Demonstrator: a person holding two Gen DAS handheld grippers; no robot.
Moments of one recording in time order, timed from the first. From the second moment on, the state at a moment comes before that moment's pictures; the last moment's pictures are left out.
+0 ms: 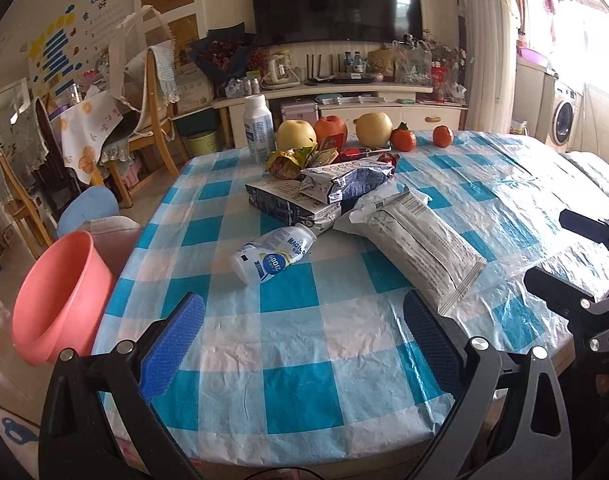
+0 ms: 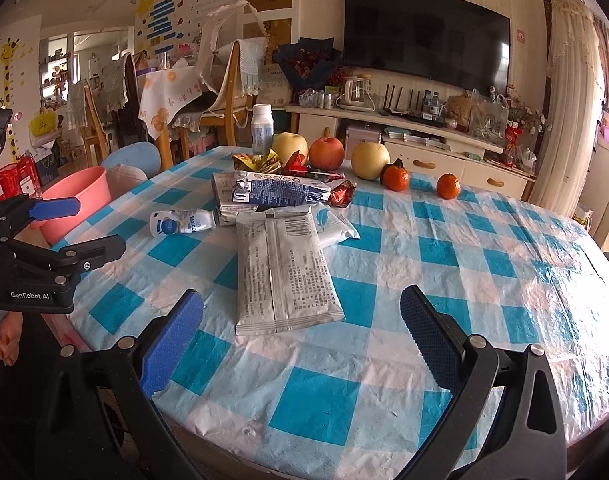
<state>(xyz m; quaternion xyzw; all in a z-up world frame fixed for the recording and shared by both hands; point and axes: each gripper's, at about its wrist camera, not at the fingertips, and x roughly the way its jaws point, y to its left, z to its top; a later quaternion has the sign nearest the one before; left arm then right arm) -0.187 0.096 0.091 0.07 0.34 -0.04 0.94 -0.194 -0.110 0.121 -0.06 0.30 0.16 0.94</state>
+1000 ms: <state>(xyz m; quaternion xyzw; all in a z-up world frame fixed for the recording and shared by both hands) -0.054 0.143 0.032 0.10 0.42 -0.11 0.89 -0.087 -0.079 0.064 0.00 0.39 0.22 0.89</state>
